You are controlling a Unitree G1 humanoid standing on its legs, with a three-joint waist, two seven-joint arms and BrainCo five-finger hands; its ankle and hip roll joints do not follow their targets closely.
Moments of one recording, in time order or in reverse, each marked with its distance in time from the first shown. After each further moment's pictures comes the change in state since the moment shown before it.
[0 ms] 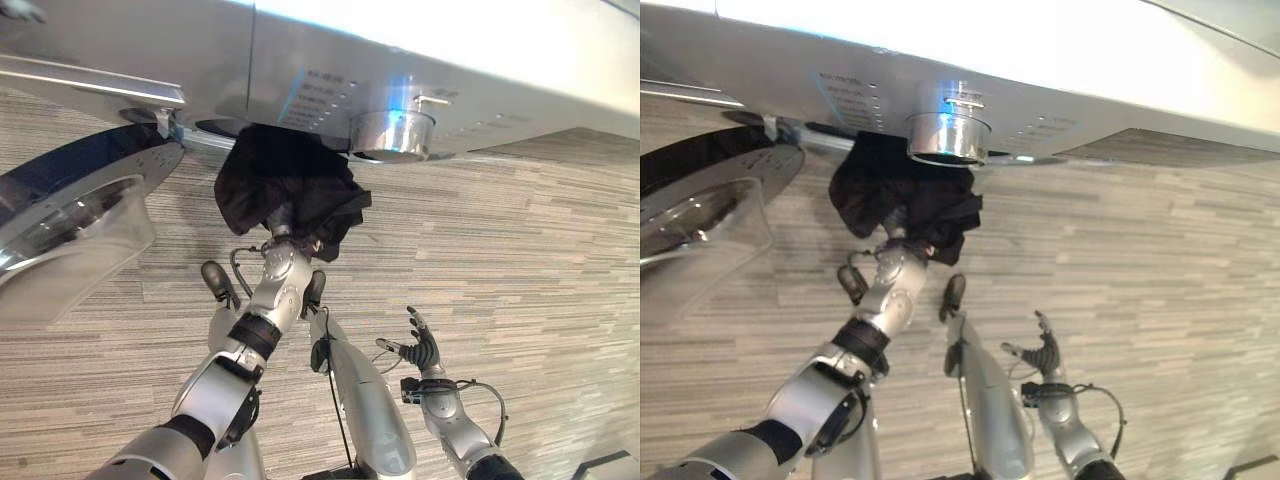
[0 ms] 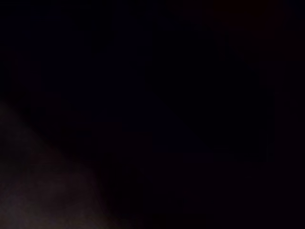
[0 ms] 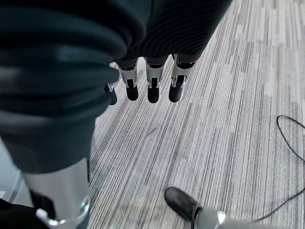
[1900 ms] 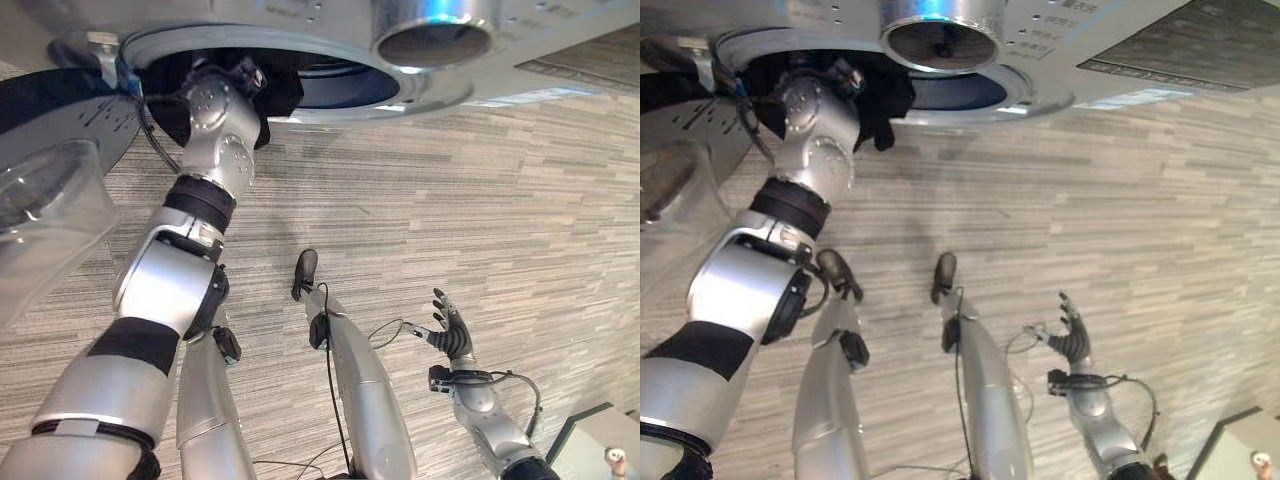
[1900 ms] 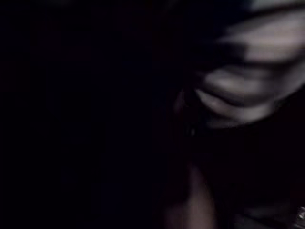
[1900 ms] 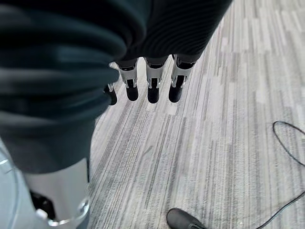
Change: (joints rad) left arm -0.628 0.316 -0.004 0.373 -0.177 0.061 0.044; right arm 0.063 -0.158 -0.074 -0.208 0.134 -0.017 0.069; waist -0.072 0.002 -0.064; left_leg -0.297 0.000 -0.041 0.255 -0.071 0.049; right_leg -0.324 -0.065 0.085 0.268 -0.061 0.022
